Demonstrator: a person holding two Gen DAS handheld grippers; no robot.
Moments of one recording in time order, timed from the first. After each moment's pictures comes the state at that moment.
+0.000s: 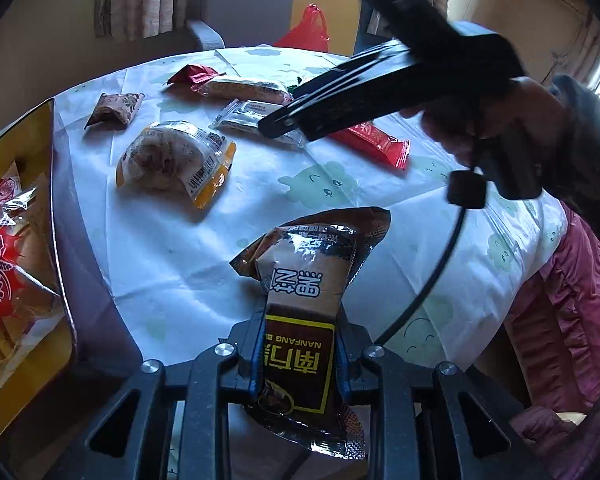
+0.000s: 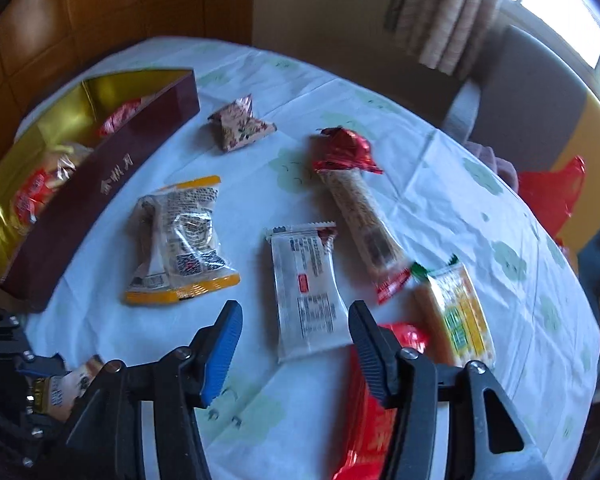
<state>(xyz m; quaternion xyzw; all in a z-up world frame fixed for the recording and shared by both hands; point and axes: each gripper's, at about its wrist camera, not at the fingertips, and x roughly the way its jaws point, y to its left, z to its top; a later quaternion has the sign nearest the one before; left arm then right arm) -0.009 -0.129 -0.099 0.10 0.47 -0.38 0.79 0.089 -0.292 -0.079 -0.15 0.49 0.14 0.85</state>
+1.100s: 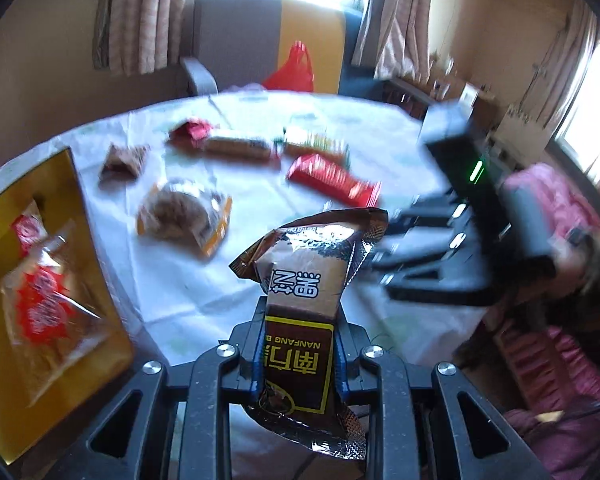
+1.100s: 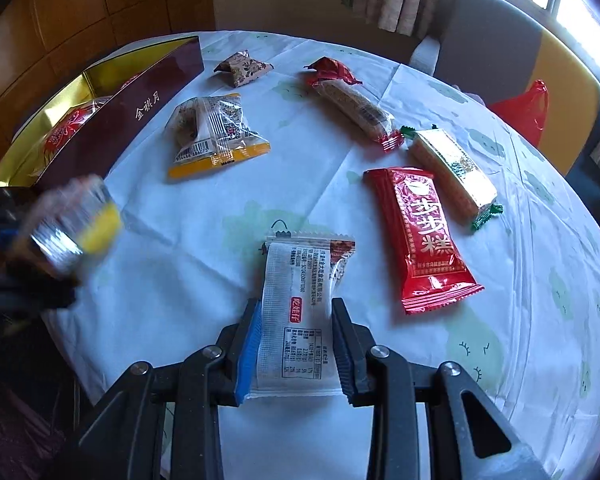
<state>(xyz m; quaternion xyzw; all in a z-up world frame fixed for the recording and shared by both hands) -0.022 -0.108 -0.044 0.08 0.41 -0.41 0.81 -0.021 -0.300 -0.098 -0.07 0.50 0.08 0.86</state>
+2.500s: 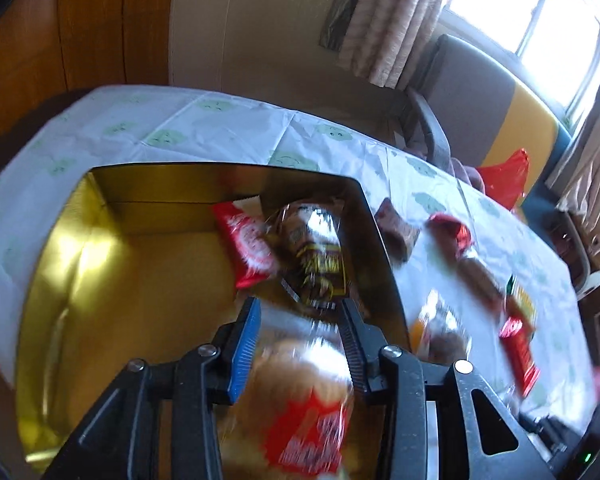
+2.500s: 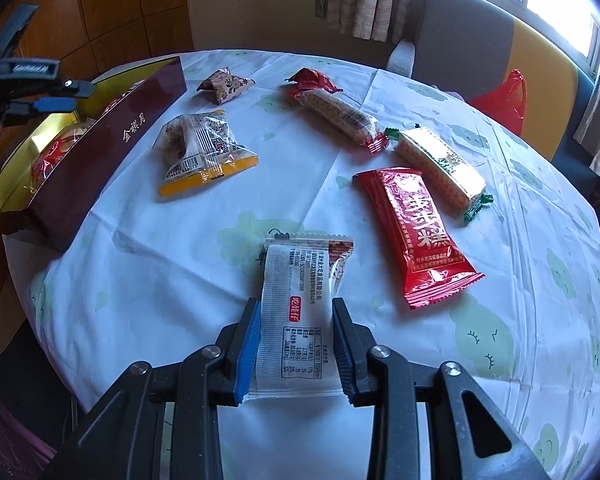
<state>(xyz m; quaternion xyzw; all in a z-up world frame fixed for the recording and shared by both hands) 0.119 0.010 -0.035 -0.07 0.45 -0.08 0.88 -0.027 -0.303 -0.102 -0.04 0.47 0.05 0.88</state>
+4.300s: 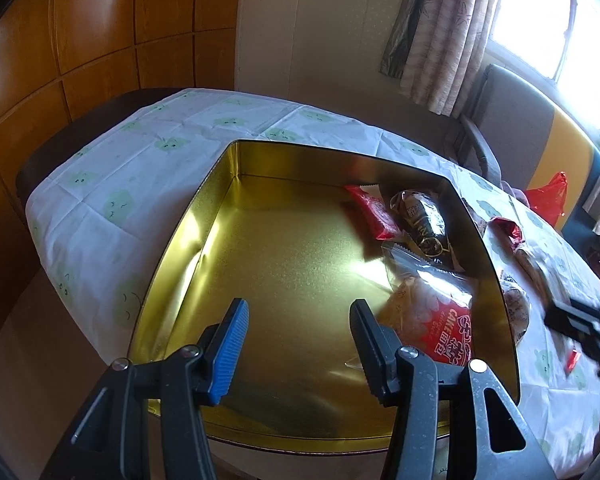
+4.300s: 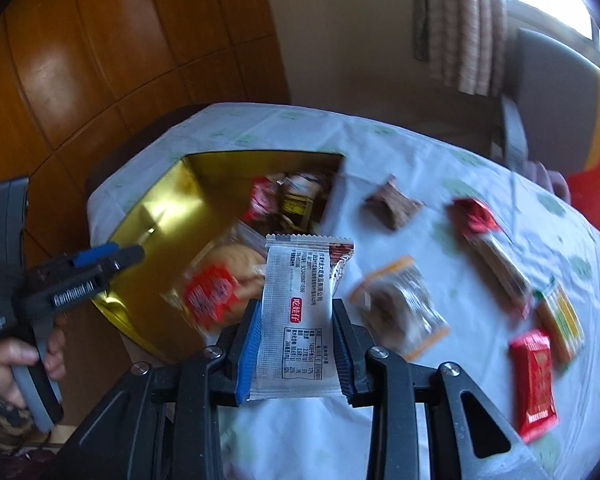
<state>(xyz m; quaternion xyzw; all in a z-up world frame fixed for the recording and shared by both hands) 0.044 0.102 -0.041 -0.08 0.42 0.01 0.91 0.045 -0.163 -0.009 -0.01 0.42 0.21 0.88</state>
